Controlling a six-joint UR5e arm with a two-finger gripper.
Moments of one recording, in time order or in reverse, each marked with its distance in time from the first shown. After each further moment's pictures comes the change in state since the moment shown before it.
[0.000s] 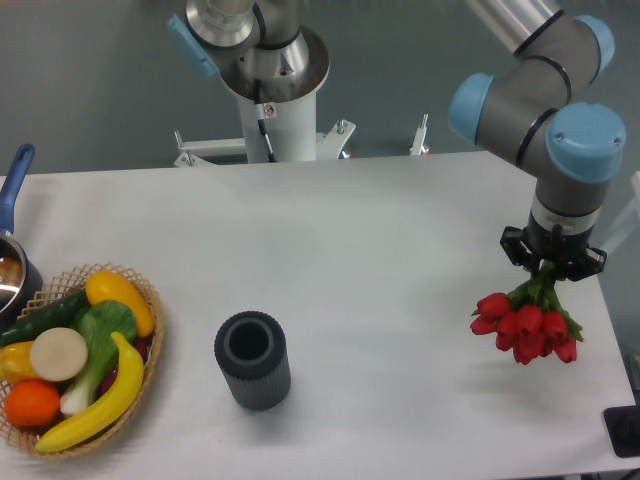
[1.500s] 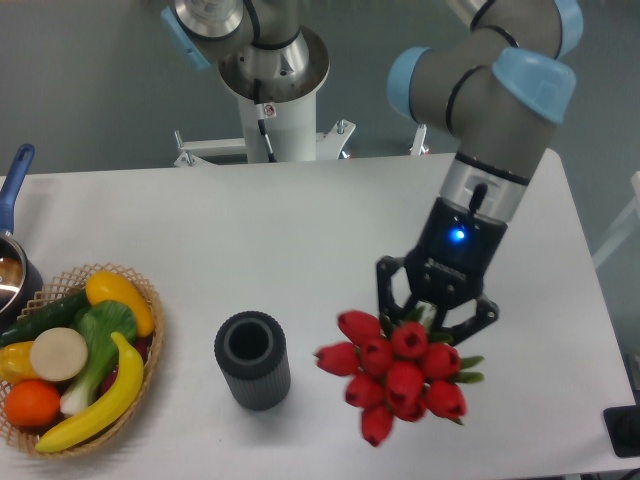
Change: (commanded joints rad) arm -0.162 0.137 -0.005 0.222 -0.959 -0.291
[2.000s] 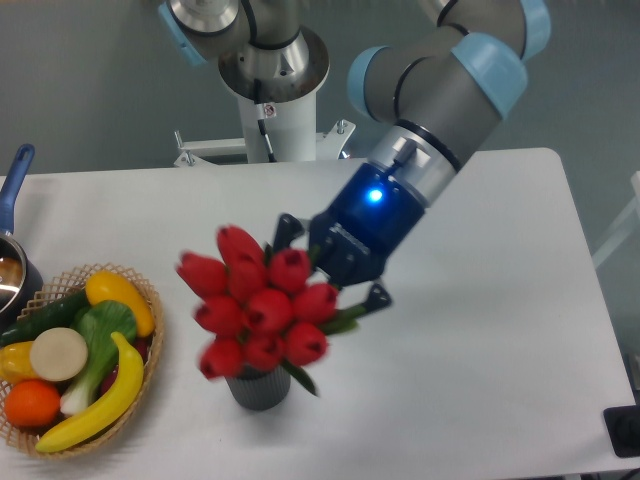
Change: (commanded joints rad) arm -0.031 0.044 -0.145 0.114 -0.385 0.007
